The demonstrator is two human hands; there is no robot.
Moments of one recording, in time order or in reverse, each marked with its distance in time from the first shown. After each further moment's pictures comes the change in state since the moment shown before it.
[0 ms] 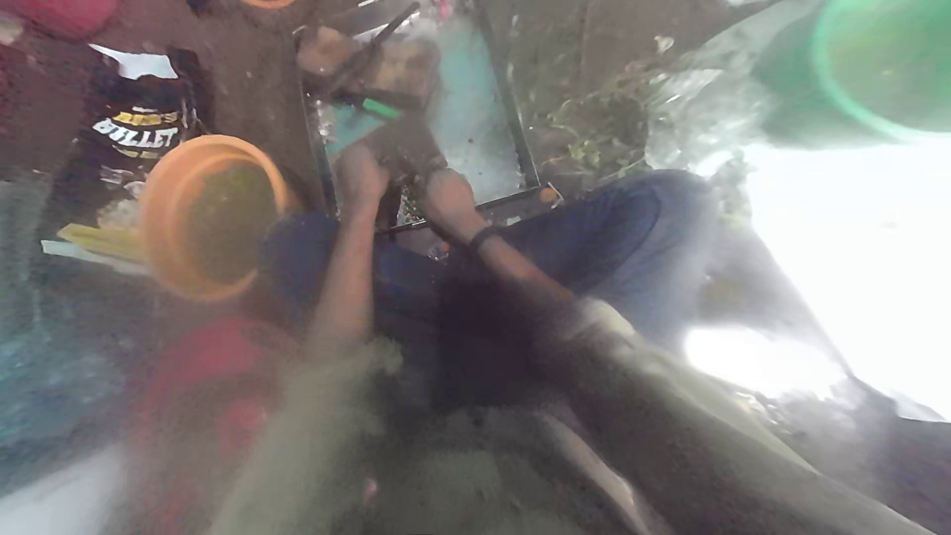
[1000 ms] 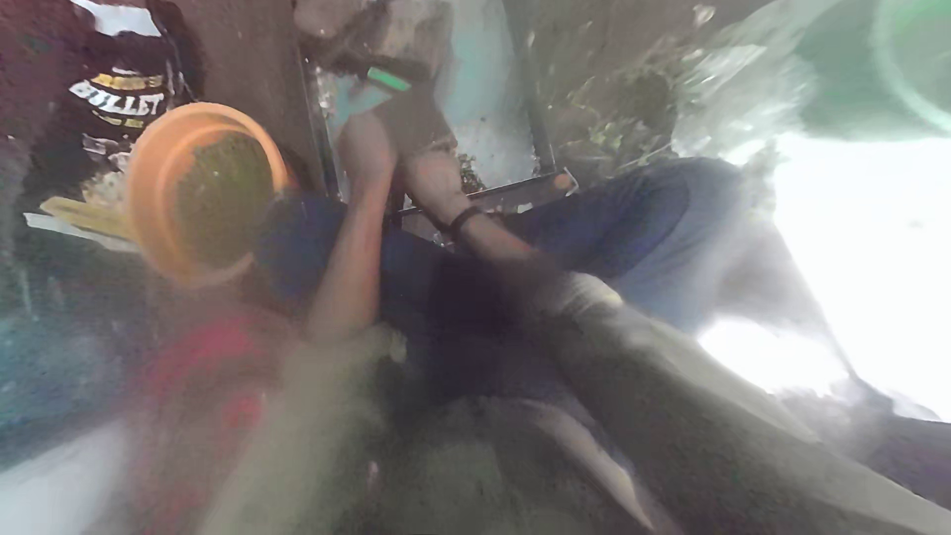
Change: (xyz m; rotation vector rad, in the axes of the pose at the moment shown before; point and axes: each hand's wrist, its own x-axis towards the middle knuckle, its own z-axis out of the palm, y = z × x) left_hand 0.012 0.004 0.010 0.104 0.050 -0.076; right_hand 0.020 -0.026 0.030 -0.249 -0.010 -0.152
